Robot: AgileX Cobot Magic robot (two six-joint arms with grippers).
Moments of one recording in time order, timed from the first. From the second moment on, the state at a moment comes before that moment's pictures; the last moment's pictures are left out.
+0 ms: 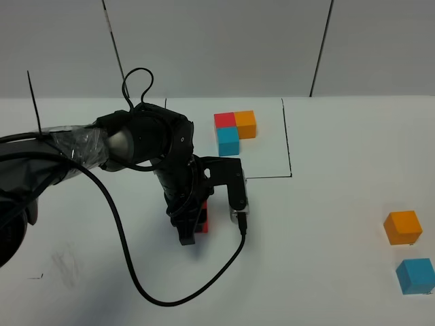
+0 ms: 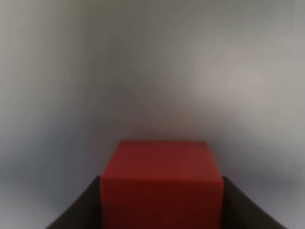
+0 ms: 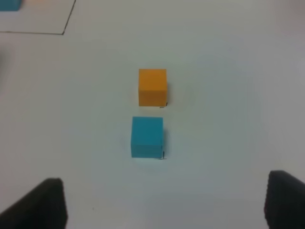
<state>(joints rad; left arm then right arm) -0.56 2.19 -1.54 -0.04 0.76 0.97 0.11 0.05 -0.50 -0.06 1.07 0.04</state>
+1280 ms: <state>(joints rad) -0.56 2.21 -1.56 -0.06 0.80 0.98 0.11 0.05 -0.50 -0.06 1.07 0.04</state>
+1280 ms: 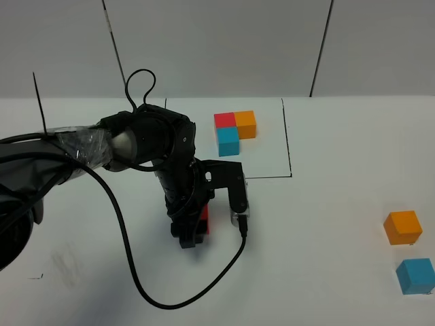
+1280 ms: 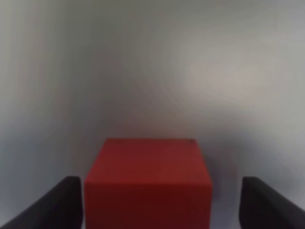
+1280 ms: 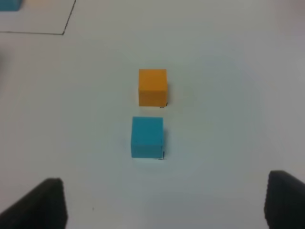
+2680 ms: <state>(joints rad) -0.56 1.73 -1.56 0.12 1.06 0.48 0.11 0.05 -0.50 -0.06 1.07 0.04</state>
